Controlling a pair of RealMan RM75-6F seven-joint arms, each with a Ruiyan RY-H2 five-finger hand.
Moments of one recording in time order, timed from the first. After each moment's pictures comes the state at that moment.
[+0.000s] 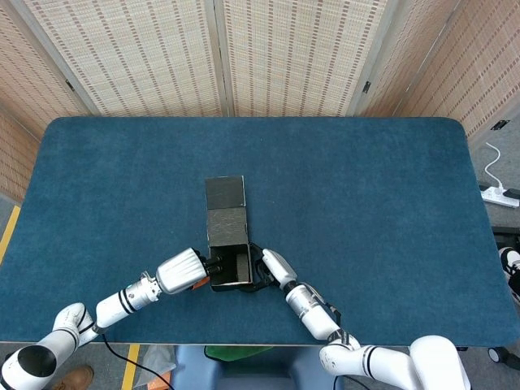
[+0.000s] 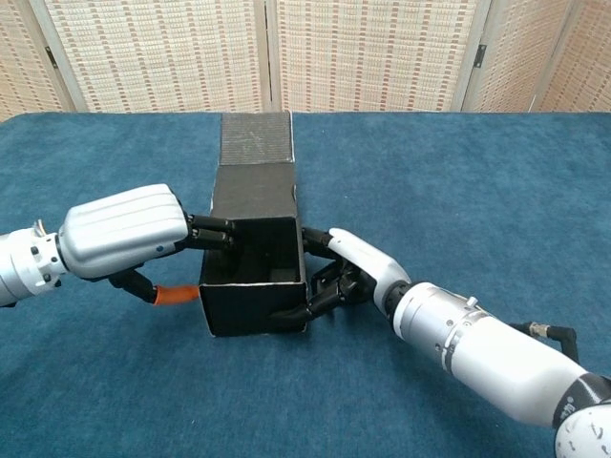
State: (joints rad) left arm -0.73 -1.85 0.18 -0.51 1.91 1.48 -0.33; right arm 0.69 -2.05 0.20 -1.03 -1.33 0.81 0.58
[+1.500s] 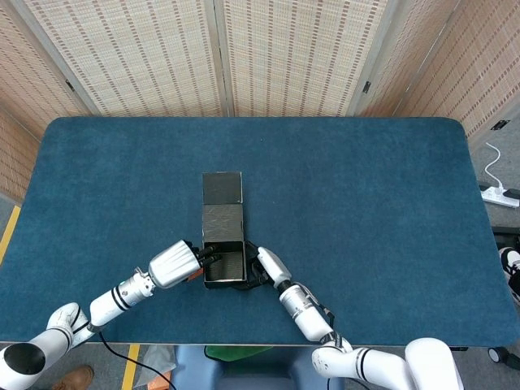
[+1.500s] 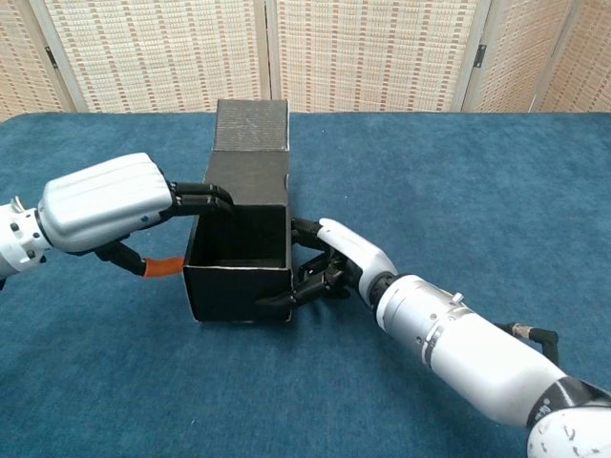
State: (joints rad) left arm -0.73 -1.77 0.15 -0.62 1.85 1.51 -0.21; right arm 0.69 -2.10 0.26 -1.03 -1.32 0.86 0.57
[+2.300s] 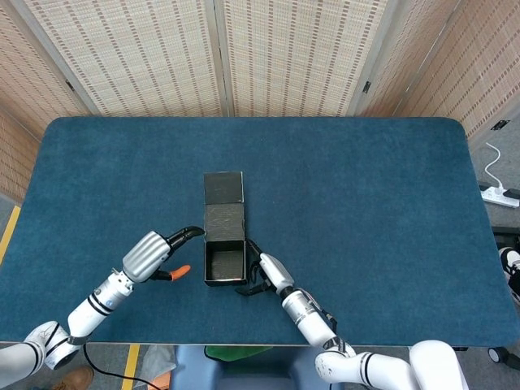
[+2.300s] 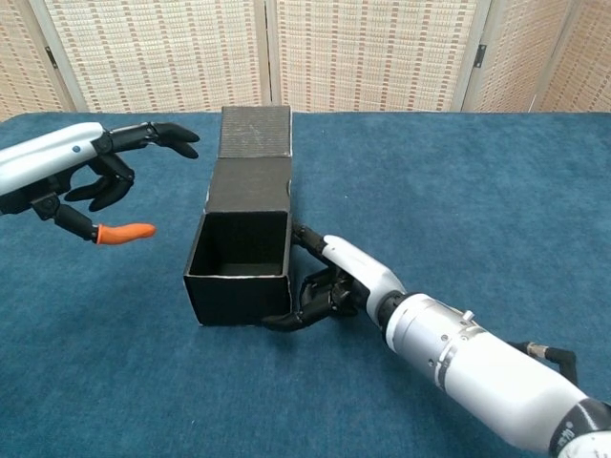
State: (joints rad) left arm -0.66 -1.54 0.10 -1.08 1.70 1.40 -0.51; right arm 0.65 -2.06 0.20 -1.11 -1.30 0.84 0.51
